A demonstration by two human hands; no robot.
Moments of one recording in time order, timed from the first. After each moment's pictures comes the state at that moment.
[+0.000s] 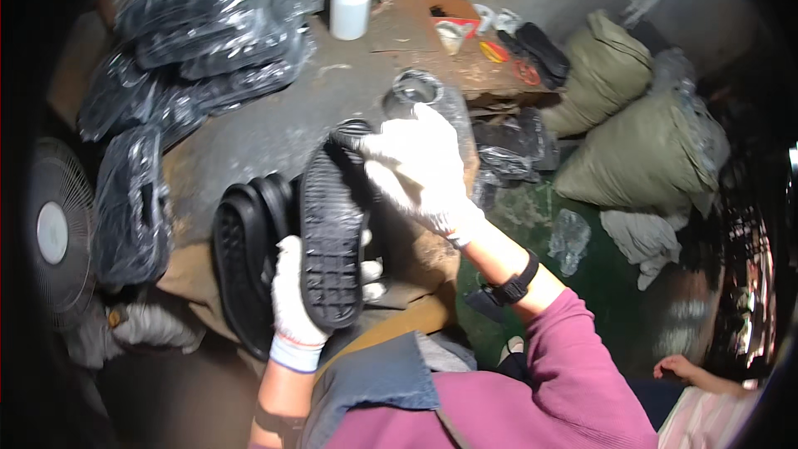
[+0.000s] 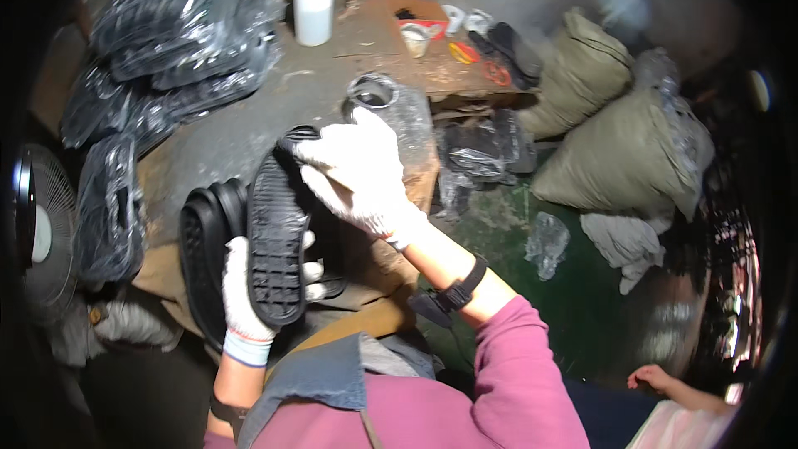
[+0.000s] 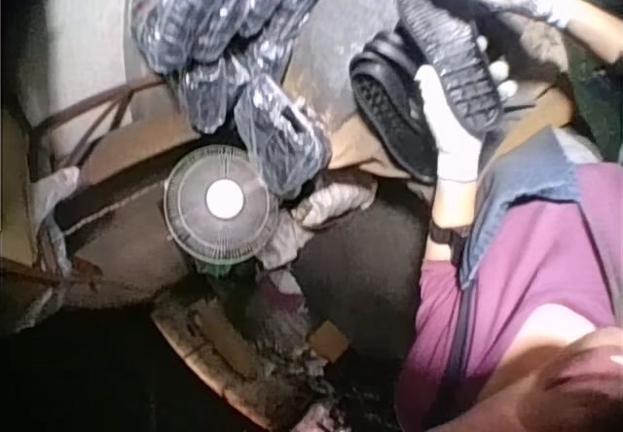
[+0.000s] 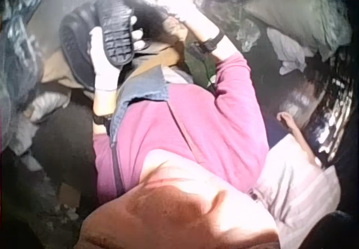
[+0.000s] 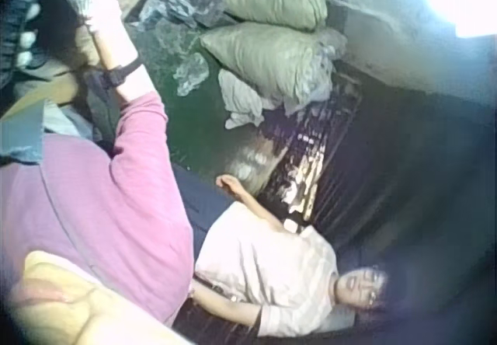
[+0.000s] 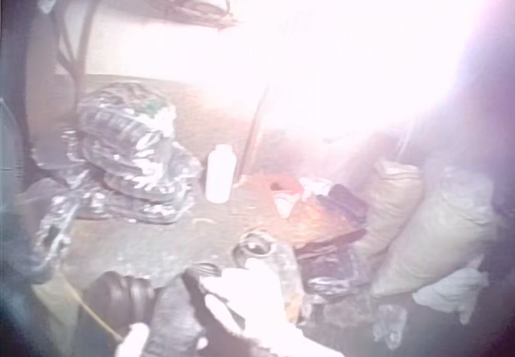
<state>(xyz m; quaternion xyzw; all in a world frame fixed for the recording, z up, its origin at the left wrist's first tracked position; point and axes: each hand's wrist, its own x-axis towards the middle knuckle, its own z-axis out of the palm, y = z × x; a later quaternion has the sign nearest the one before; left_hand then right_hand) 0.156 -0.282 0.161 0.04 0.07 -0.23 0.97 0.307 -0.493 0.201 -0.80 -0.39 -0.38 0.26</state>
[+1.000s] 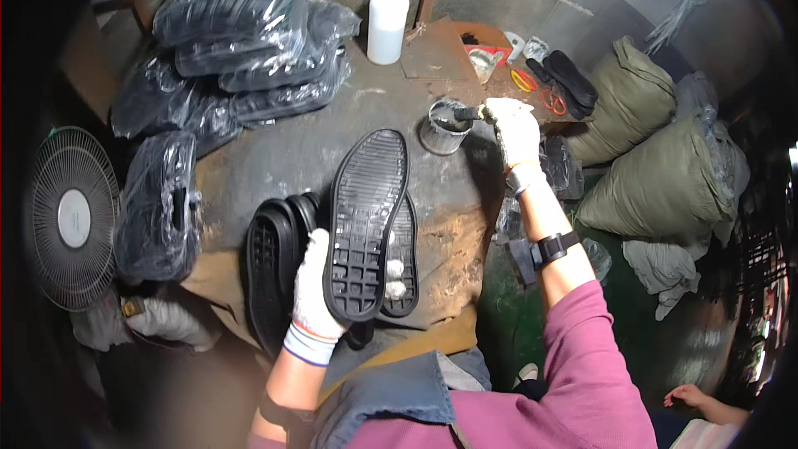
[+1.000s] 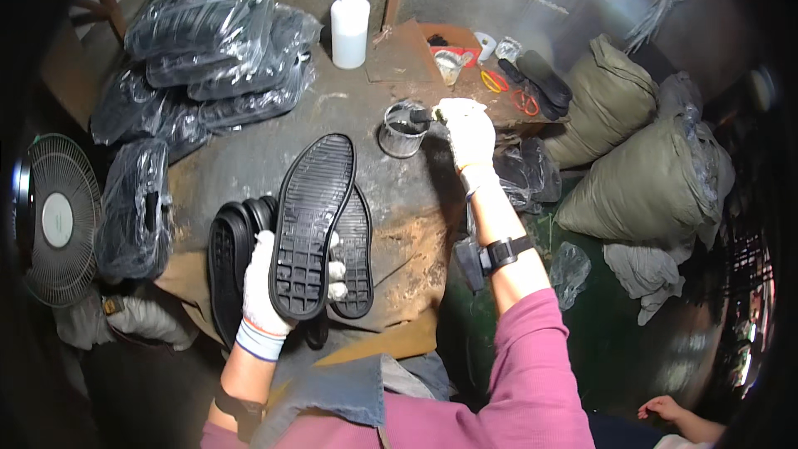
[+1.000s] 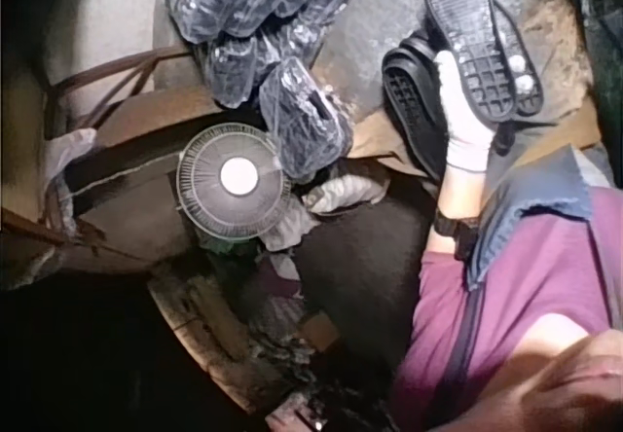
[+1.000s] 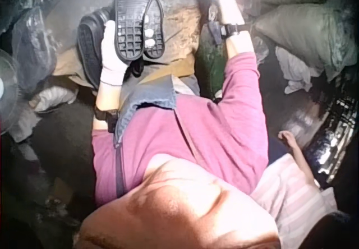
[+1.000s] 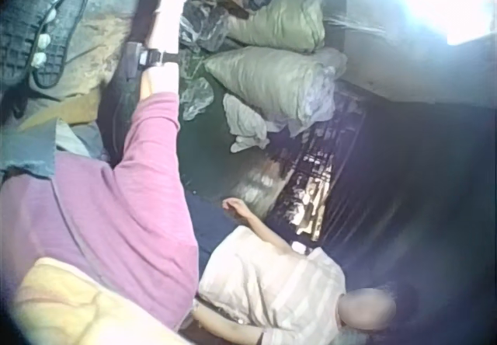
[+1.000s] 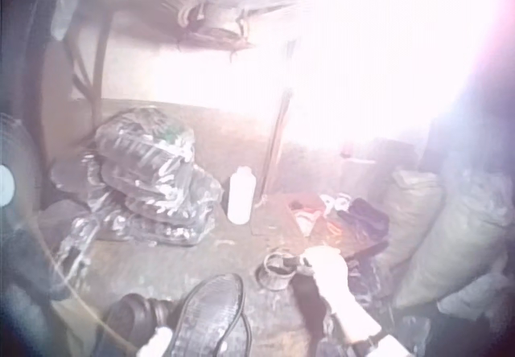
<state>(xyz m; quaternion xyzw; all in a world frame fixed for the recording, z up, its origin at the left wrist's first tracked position) 0.189 -0.277 0.165 0.09 0.07 -0.23 0.97 0.449 -0.611 0.167 -0.94 -0.18 -0.28 0.10</state>
